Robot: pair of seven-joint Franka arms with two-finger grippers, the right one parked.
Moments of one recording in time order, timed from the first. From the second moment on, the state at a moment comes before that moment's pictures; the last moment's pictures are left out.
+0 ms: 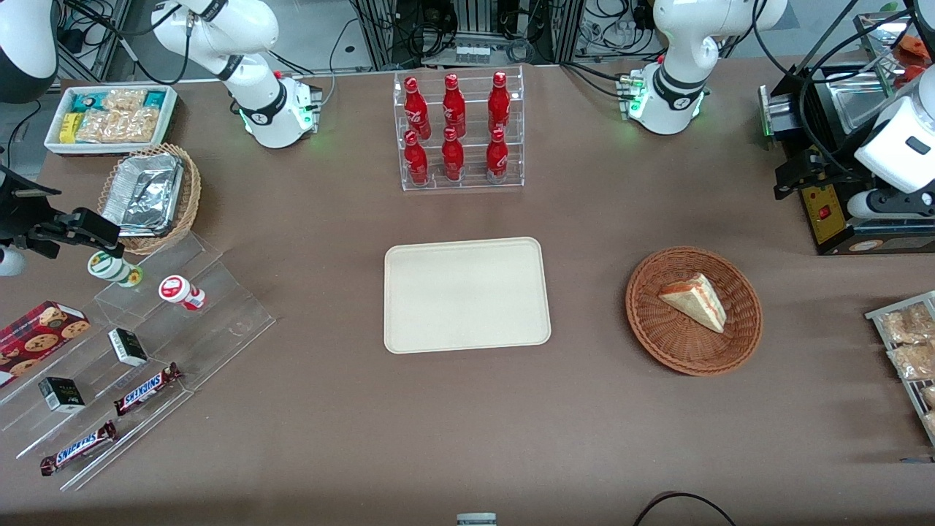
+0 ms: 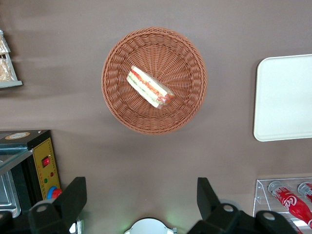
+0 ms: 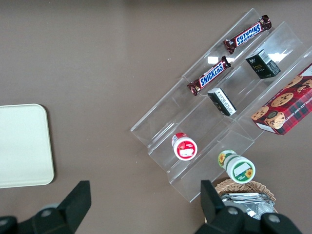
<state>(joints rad) -0.03 -0.03 -0.02 -1.60 -0.01 1.46 -0.03</state>
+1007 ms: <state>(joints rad) -0.03 -0.03 -0.02 -1.91 0.00 1.79 -0.03</state>
